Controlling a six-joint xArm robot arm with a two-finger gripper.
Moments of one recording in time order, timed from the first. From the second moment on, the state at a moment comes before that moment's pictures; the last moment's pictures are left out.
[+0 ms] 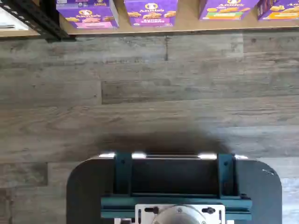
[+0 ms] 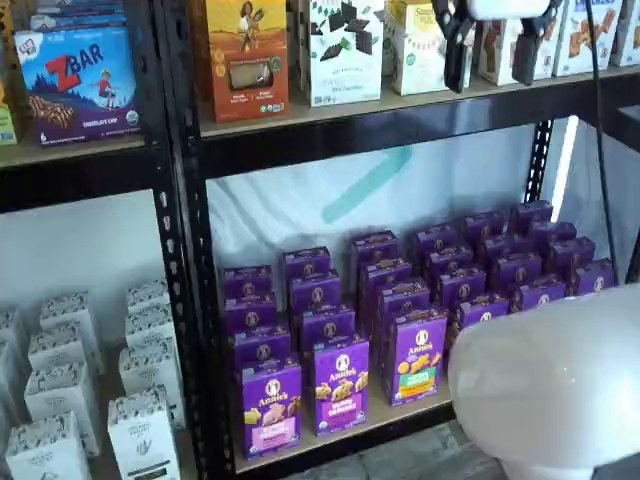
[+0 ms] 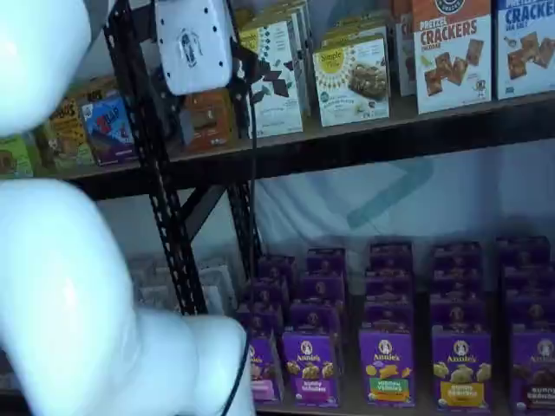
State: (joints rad) arm 0.01 -0.84 -1.15 0.04 2.00 0.03
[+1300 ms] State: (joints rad) arm 0.08 -0.92 -0.90 0.07 1.76 0.10
